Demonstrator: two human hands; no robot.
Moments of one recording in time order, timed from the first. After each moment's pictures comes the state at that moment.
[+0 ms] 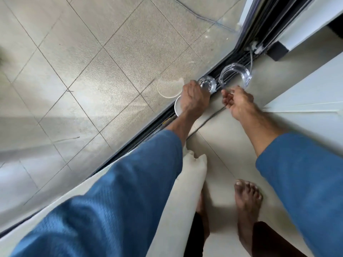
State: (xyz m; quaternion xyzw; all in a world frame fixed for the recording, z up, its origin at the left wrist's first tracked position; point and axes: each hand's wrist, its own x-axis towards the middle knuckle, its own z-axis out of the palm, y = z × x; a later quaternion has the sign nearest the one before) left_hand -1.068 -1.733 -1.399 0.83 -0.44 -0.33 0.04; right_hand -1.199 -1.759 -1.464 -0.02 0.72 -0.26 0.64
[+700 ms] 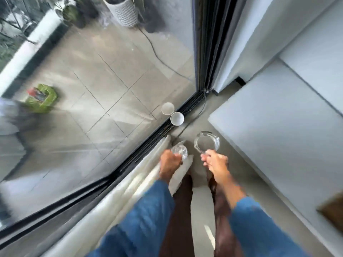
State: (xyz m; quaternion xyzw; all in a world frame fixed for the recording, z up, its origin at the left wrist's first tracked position) left_hand -1.118 -1.534 -0.952 0.83 -0.23 -0.51 -0.02; right_hand -1.289 -1.544 -0.978 -0.05 0.73 -0.21 0.64
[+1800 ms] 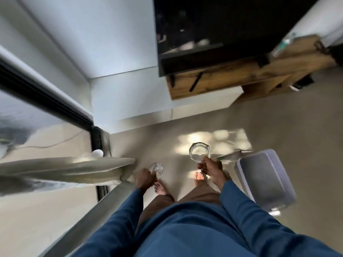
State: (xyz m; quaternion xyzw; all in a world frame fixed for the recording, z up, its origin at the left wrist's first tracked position) left_hand -1.193 -1.179 -0.809 0.51 -0.69 -0.47 -0.23; right_hand -1.393 -0.963 -0.765 0.27 0.73 -0.47 0.41
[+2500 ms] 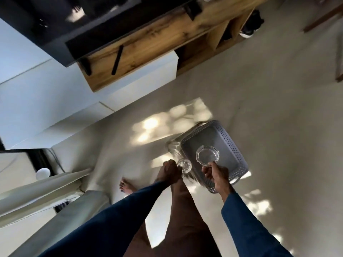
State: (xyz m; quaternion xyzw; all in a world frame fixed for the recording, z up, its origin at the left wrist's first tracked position) left_hand -1.468 -0.833 -0.862 0.27 -0.76 -0.41 -0.43; right_hand -1.514 -0.638 -0.854 0.43 0.70 -0.48 0.31
